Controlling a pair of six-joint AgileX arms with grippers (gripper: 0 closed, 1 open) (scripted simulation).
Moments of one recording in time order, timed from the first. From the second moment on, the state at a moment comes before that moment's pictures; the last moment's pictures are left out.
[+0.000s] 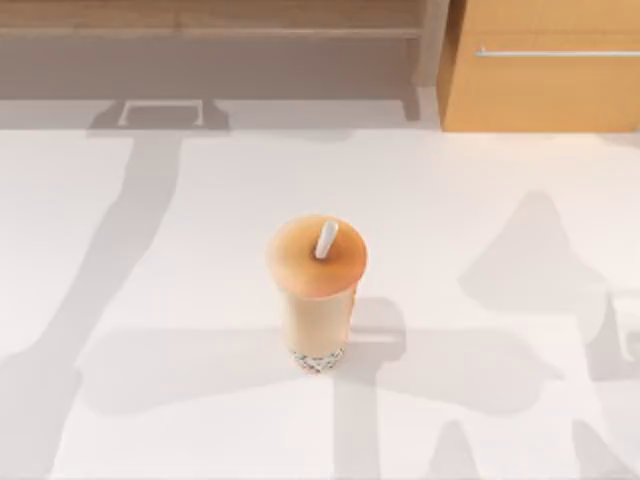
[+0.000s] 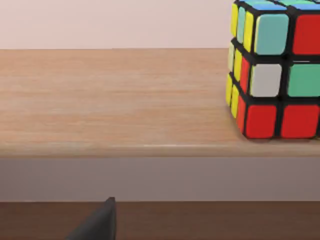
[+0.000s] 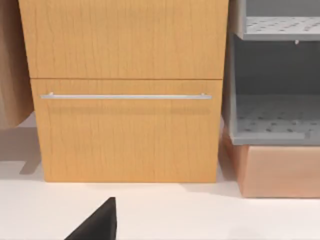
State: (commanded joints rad) left arm -0.29 1.36 1.23 0.12 -0.26 0.02; right arm 0.00 0.00 0.00 0.00 0.00 0.00
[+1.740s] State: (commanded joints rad) left arm -0.32 1.89 1.79 0.10 -0.27 0.02; right arm 0.00 0.00 0.00 0.00 0.00 0.00
